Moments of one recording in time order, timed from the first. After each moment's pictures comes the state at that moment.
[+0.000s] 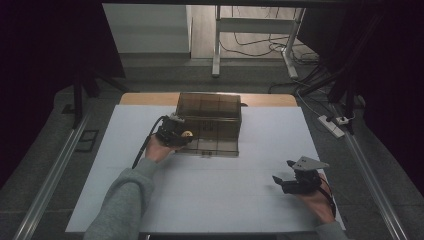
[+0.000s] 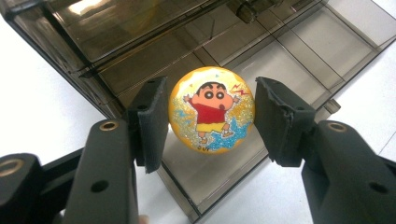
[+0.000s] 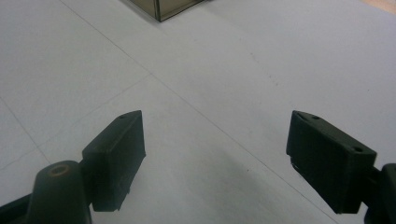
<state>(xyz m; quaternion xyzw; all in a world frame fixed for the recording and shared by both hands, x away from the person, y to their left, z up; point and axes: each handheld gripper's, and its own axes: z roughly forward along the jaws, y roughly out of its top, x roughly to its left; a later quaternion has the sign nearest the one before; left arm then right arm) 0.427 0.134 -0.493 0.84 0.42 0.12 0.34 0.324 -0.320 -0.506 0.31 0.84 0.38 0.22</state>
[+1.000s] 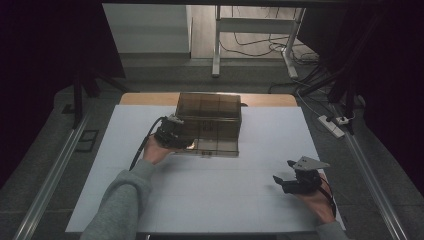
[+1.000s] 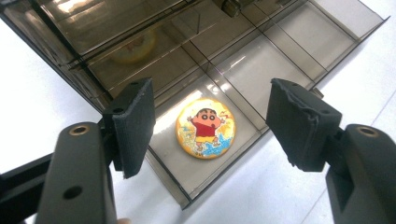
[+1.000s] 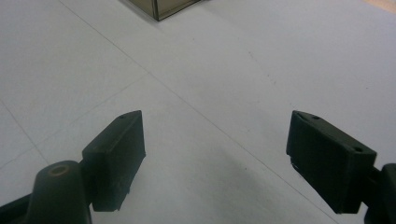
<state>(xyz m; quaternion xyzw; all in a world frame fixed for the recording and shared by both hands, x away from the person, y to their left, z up) 0.420 0.138 -0.489 0.84 0.40 0.10 0.34 0.325 -0.322 -0.506 0.31 0.84 0.37 0.22</state>
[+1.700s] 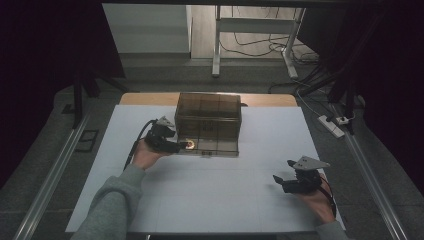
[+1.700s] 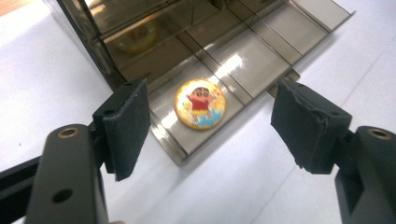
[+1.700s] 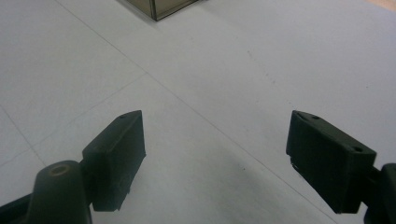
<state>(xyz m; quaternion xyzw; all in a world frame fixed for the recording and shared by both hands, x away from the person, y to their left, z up) 0.391 0.160 -0.478 0.84 0.39 0.11 0.36 0.326 -0.323 -0.508 0.31 0.84 0.38 0.22</state>
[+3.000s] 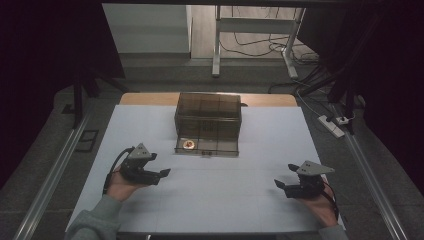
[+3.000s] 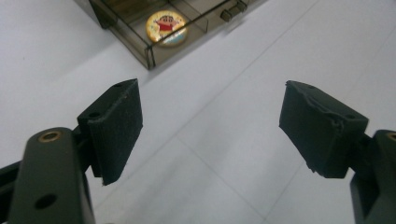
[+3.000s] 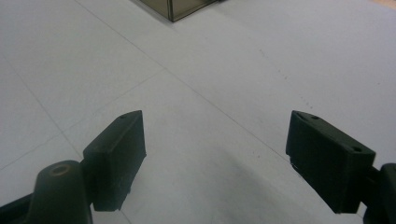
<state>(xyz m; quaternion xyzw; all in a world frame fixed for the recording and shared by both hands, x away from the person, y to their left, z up) 0.289 0.204 -0.493 0.83 0.37 0.13 0.38 0.313 -0.330 -0.509 0.30 0.84 0.40 0.21</state>
